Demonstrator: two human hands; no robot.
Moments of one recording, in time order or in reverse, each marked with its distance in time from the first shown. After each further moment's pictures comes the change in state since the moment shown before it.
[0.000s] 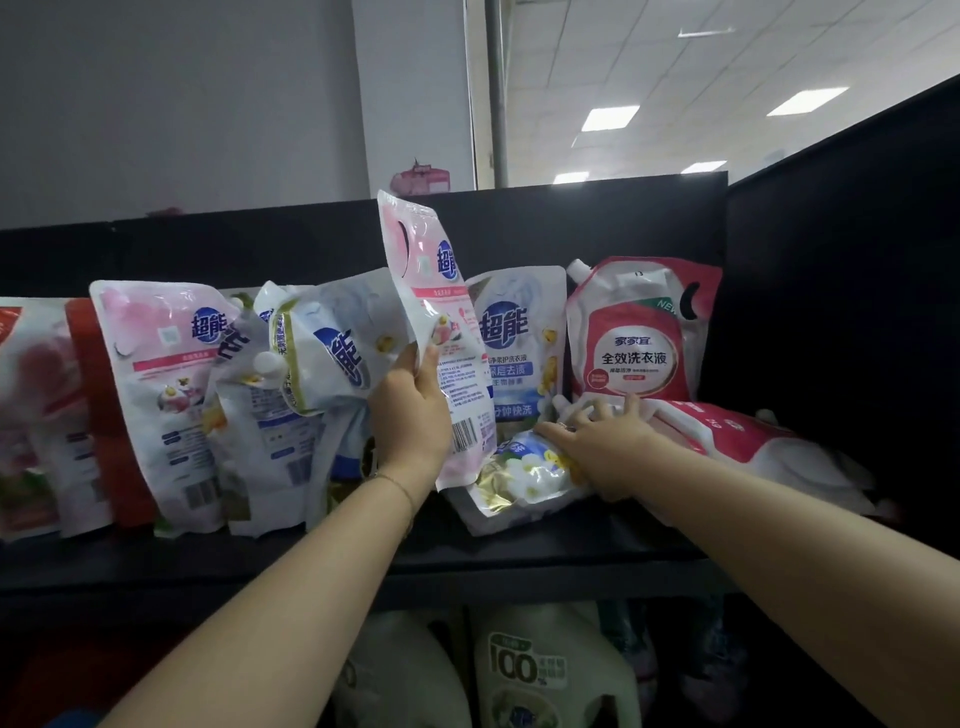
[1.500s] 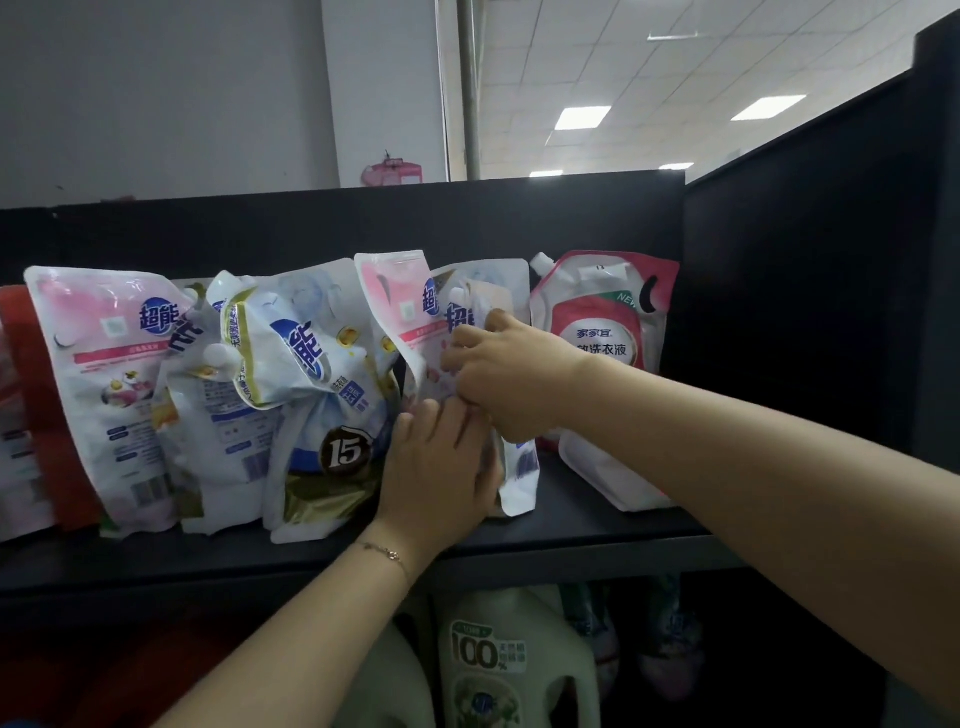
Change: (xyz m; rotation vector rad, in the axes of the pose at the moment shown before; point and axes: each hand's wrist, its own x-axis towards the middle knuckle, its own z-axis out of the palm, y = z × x) left_hand -0.059 -0.027 0.026 0.591 -0.010 0.874; right_hand -0.042 -0.009 -0.093 -0.335 0.585 -0.371
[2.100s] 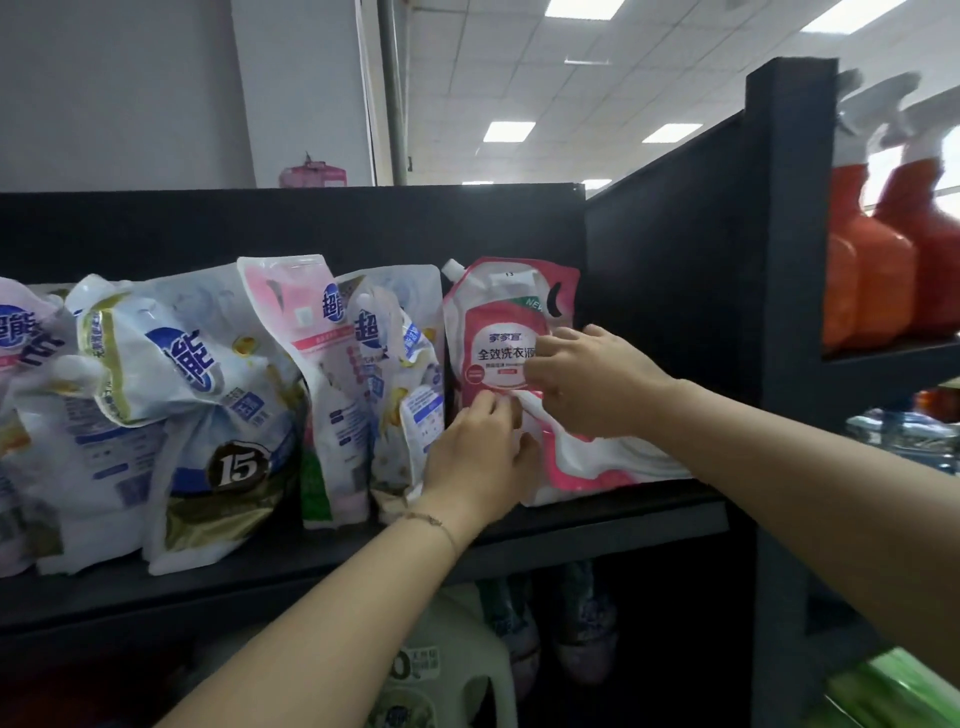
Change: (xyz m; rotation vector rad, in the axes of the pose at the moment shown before) left_hand 0.055 0.097 0.023 -0.448 -0.474 -0.213; right_hand -0.126 0.043 0.057 0.235 0.041 0.394
